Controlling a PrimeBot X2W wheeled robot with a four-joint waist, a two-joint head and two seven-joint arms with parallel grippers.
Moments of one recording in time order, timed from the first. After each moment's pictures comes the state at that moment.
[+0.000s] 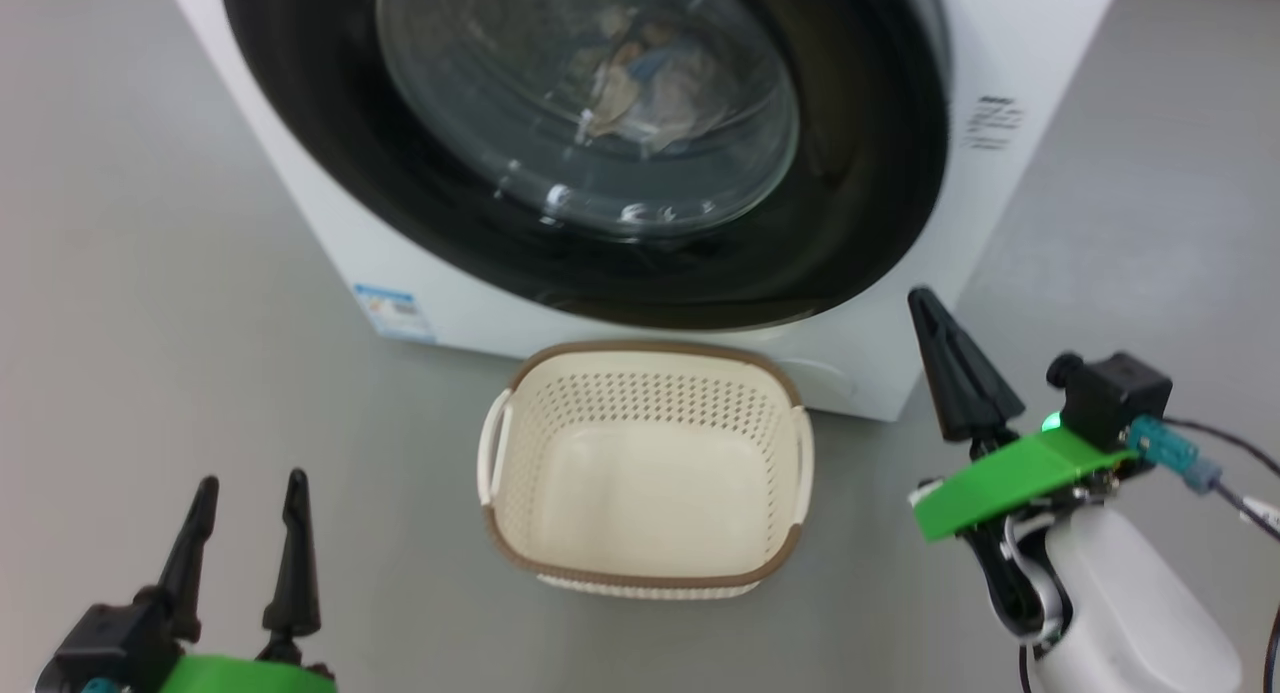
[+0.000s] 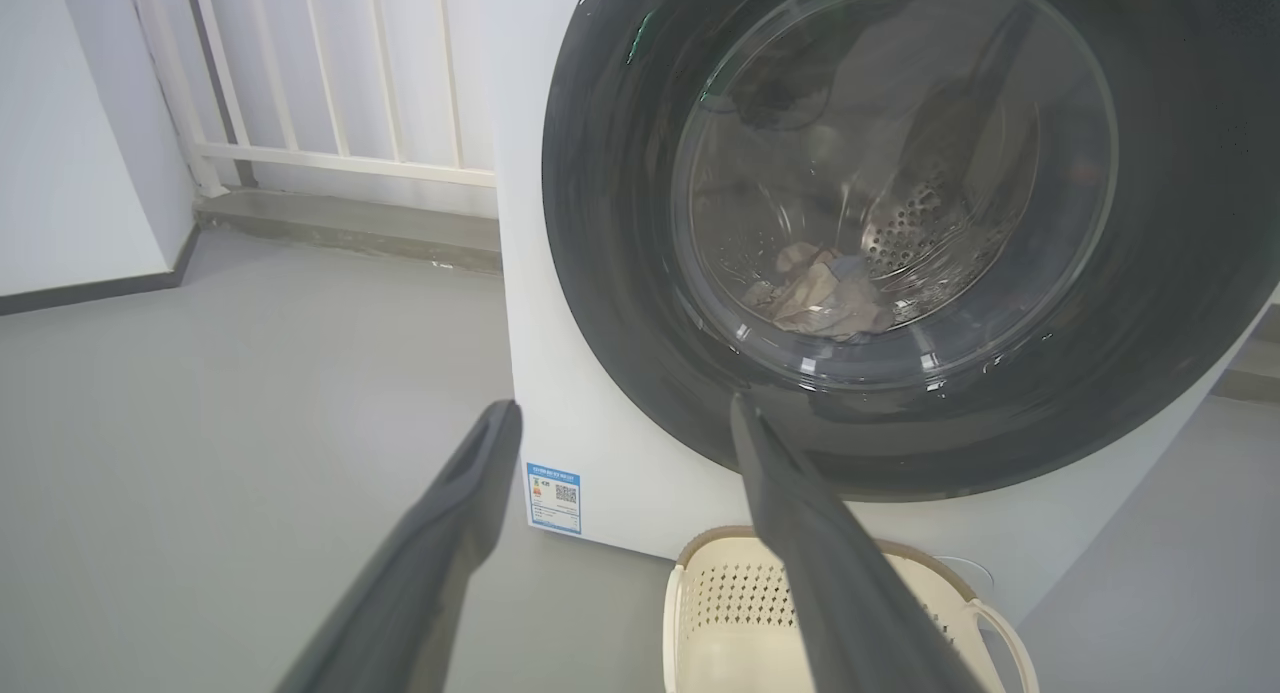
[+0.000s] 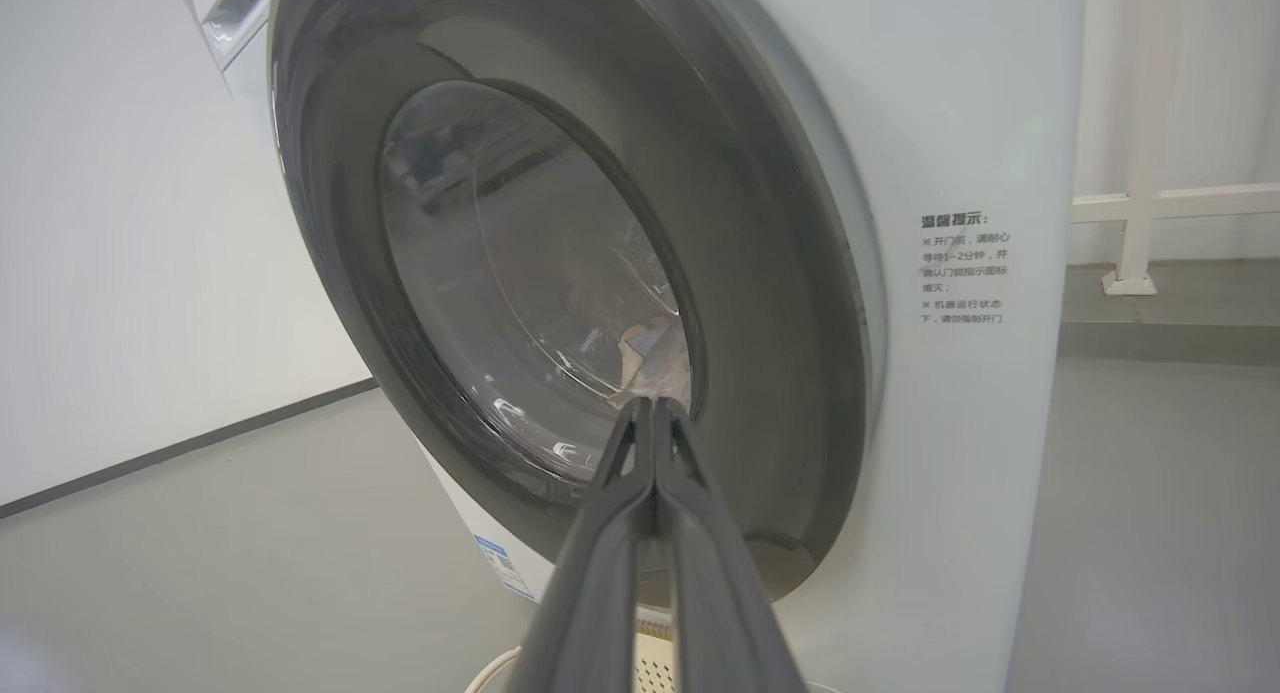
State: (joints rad) left arm -0.09 0.13 0.00 0.23 -0.31 -0.13 -0.26; right arm -0.38 -0.14 0.26 0.37 0.47 0.13 -0.25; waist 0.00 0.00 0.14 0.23
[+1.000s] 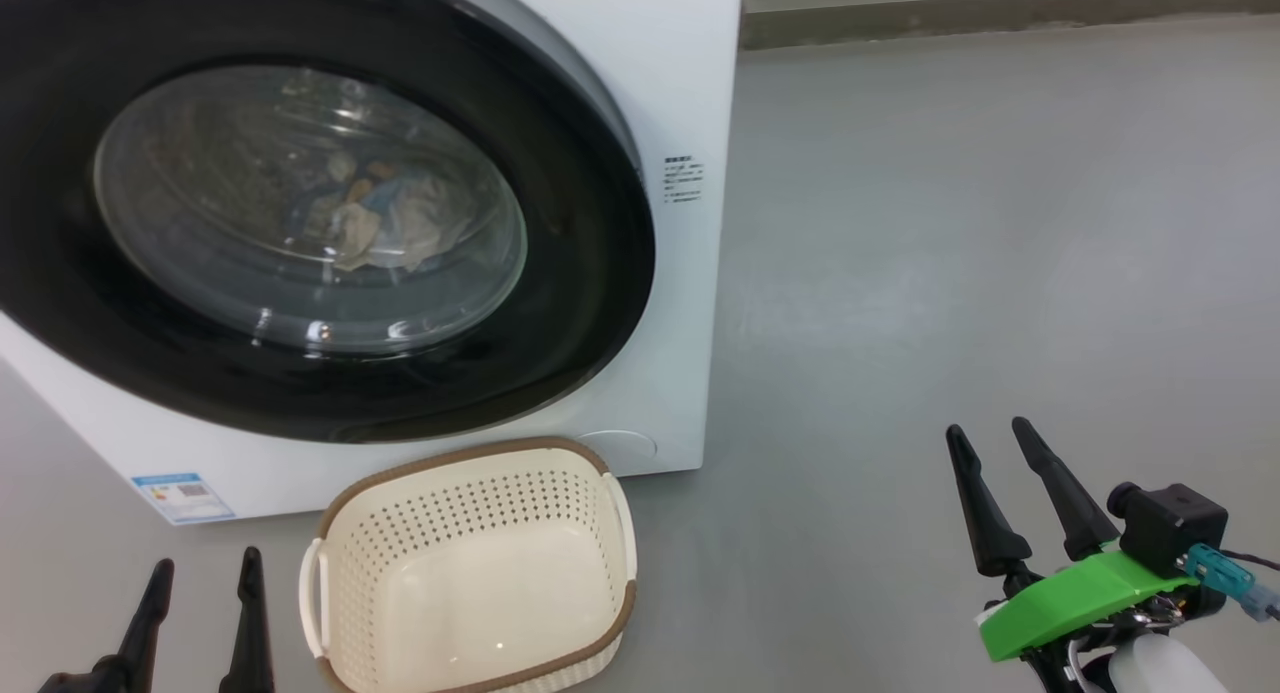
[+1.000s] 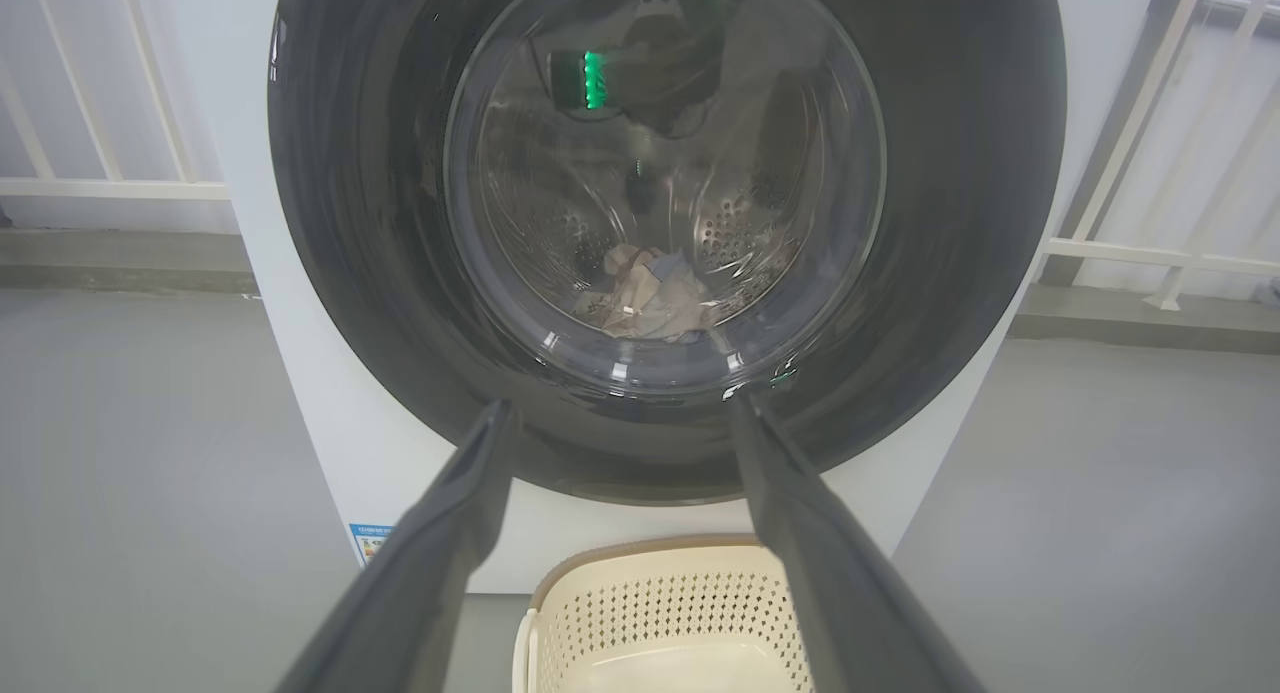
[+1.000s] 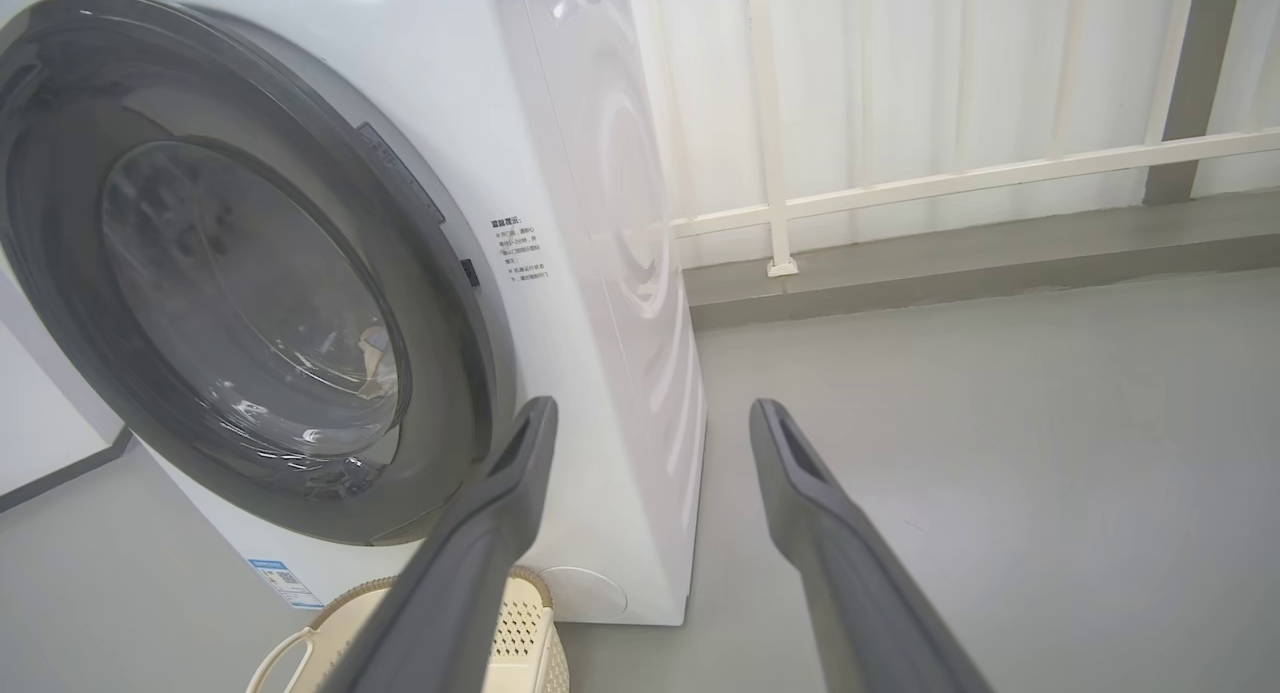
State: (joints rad) left arm 0.00 0.16 0.07 0.27 -0.31 -0.13 -0.26; right arm -0.14 -0.19 0.19 0.32 0.48 0.13 -0.25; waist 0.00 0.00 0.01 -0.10
